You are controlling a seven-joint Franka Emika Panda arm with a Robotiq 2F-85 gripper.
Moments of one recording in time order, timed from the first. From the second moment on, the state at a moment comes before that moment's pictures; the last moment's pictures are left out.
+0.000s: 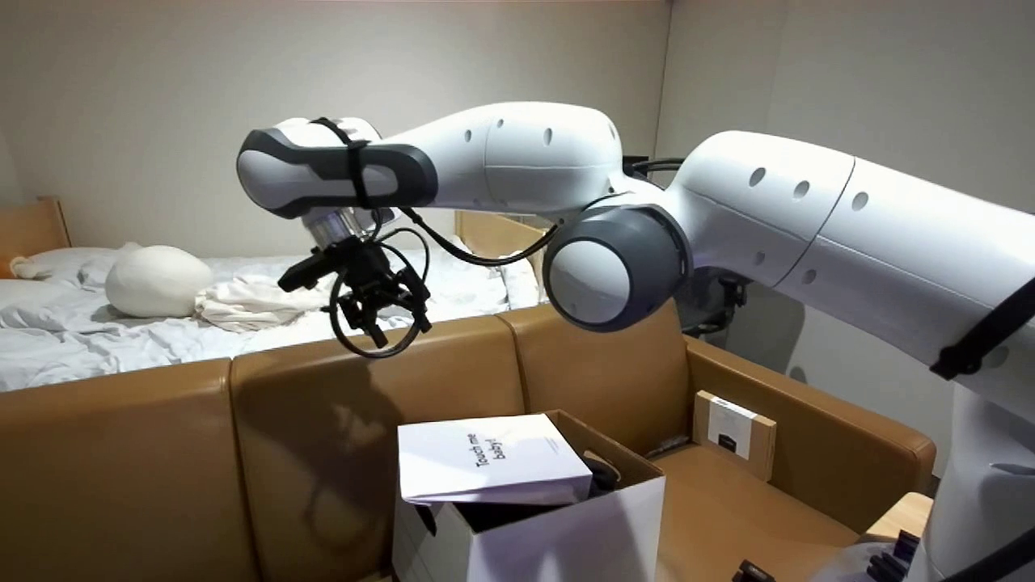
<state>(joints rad) 0.53 1.22 -0.10 -0.35 -0.13 1.17 1.33</state>
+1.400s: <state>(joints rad) 0.17 0.98 -0.24 -0.35 -0.30 1.13 0.64</state>
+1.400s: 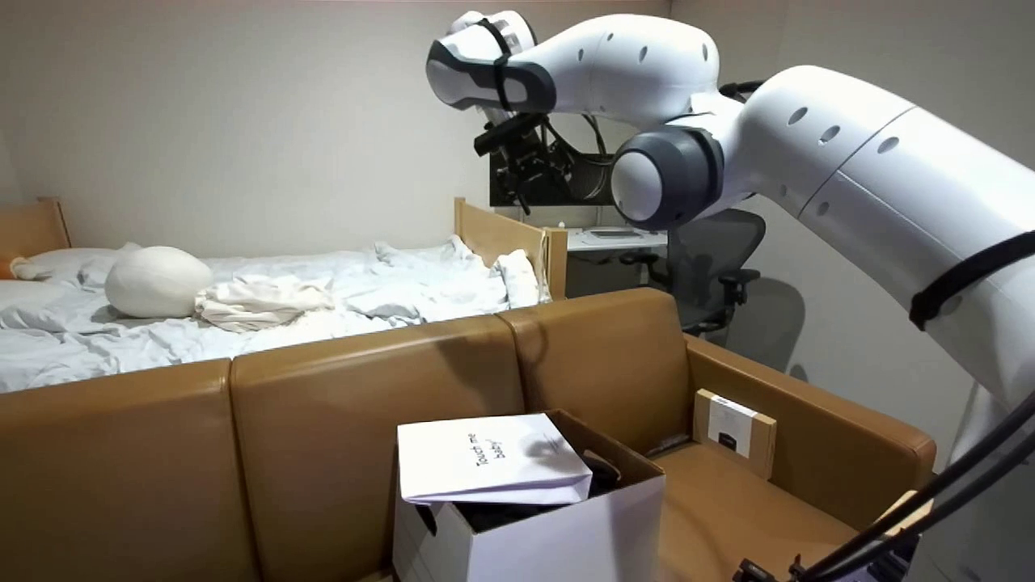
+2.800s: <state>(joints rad) -0.66 0.98 -0.14 -0.38 -0.11 1.25 -0.44</state>
